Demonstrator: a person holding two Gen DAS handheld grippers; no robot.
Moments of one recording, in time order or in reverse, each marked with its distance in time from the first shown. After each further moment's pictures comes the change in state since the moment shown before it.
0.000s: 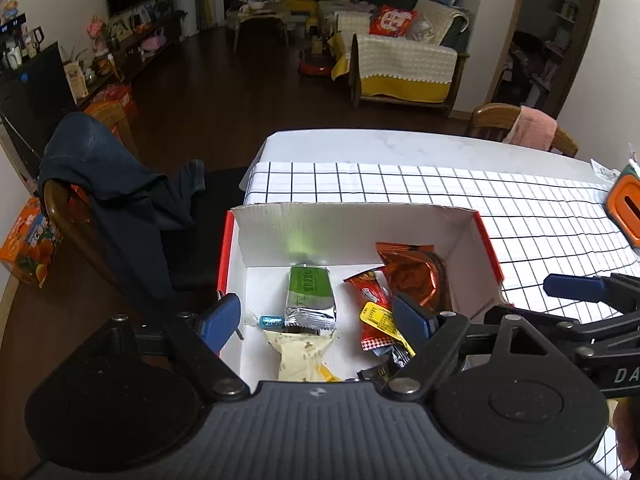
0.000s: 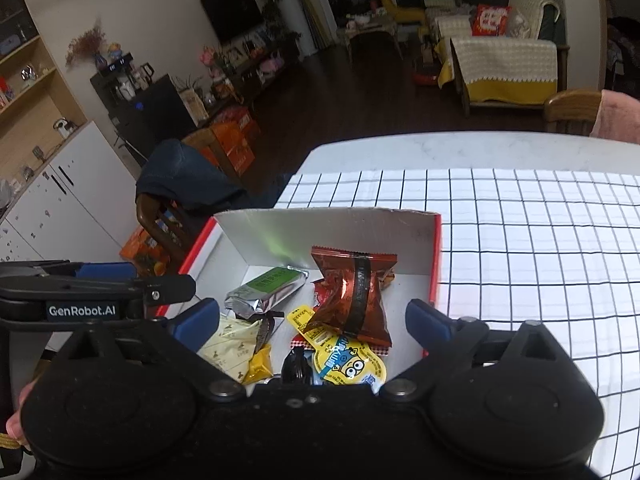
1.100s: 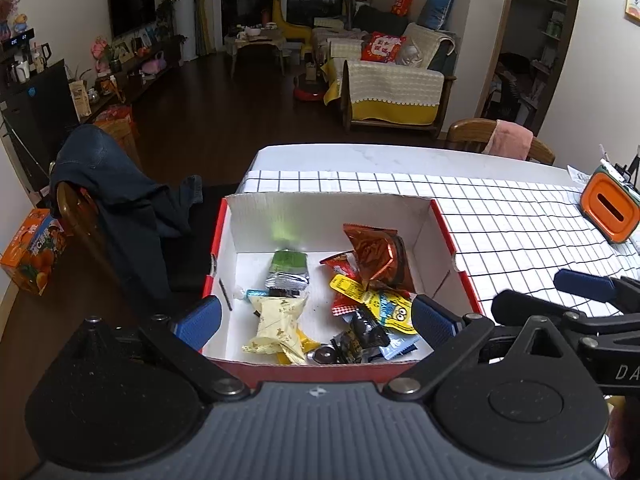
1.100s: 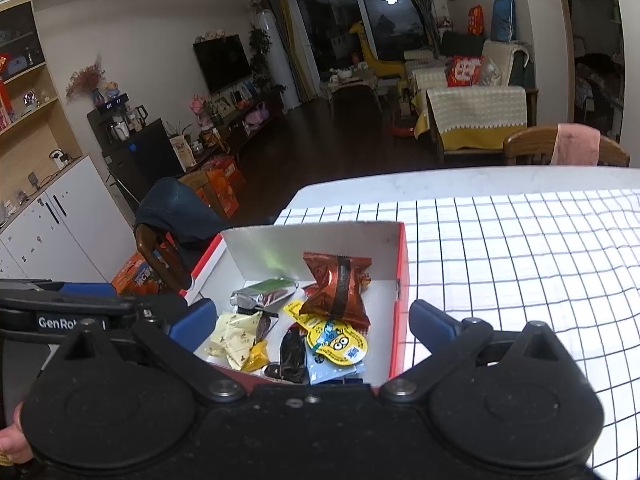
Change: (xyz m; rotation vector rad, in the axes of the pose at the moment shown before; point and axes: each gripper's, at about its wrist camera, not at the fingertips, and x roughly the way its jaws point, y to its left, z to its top) left arm -0.055 -0.021 -0.051 -0.002 -0.087 -0.018; right arm -0.055 0.015 -0.056 -0.005 -0.185 -0.072
